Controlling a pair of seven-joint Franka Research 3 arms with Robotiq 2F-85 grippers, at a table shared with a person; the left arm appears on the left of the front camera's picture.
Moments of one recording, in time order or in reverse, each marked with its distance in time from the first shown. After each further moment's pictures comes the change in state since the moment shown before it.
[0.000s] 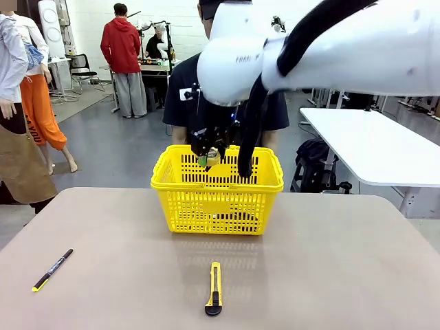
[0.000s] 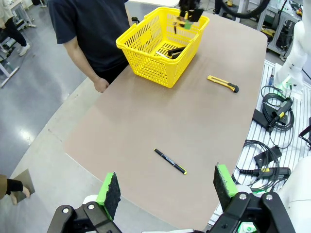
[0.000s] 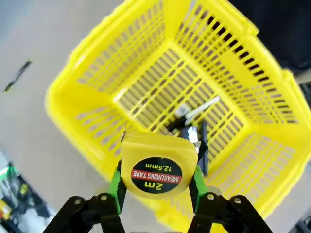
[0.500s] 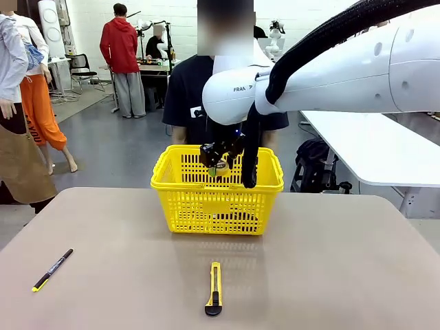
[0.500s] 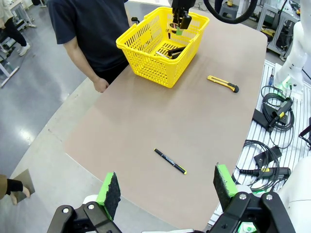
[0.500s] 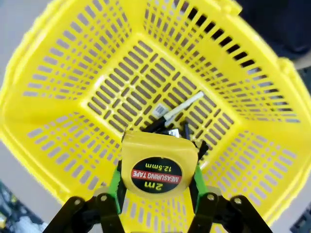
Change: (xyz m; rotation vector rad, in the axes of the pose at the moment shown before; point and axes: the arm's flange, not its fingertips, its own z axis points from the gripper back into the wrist) left arm 0.000 0.000 0.000 0.000 0.000 0.000; right arm 0.001 -0.023 -0.038 -0.030 0.068 -0.053
